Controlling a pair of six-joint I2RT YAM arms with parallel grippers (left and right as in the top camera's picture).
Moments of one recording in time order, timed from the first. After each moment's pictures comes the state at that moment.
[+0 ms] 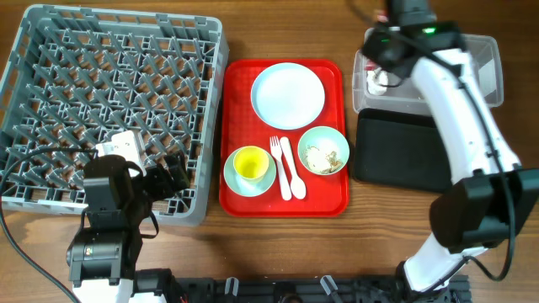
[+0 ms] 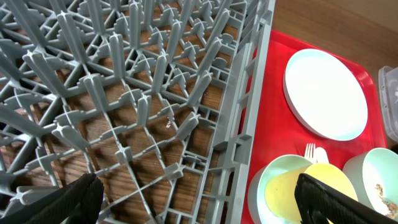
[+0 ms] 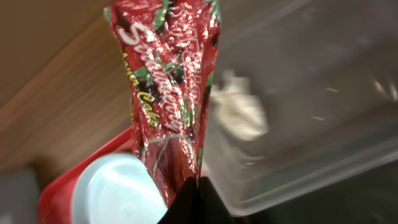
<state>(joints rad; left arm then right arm) 0.04 0.70 0.65 -0.67 0.10 -0.30 0.11 1.87 1.77 -0.97 0.12 0.75</state>
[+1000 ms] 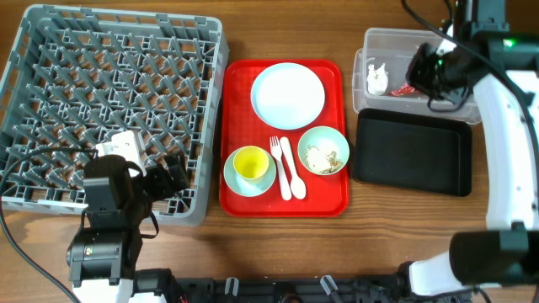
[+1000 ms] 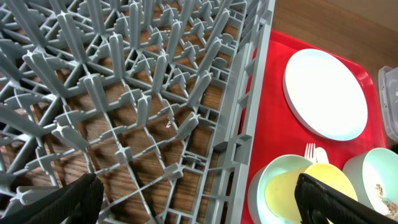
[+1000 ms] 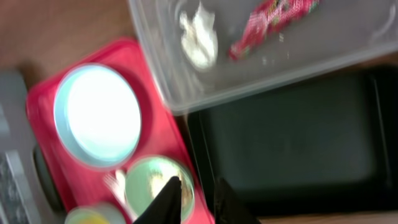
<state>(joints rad) 0.04 0.70 0.65 -0.67 0.10 -0.30 -0.03 1.66 1.76 -1.30 -0.10 0.40</state>
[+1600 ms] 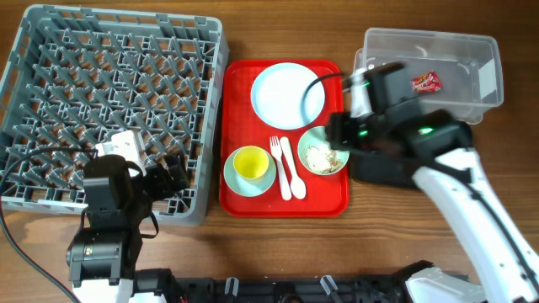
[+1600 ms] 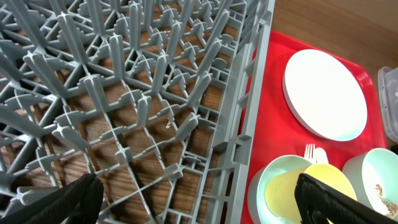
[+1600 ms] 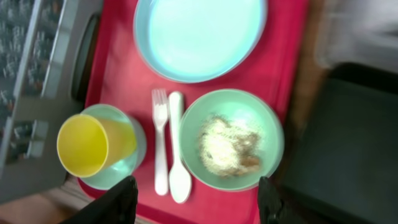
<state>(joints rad) 0.04 0.70 0.66 -0.67 0.10 -0.30 0.41 1.36 1.23 -0.92 -0.12 0.28</state>
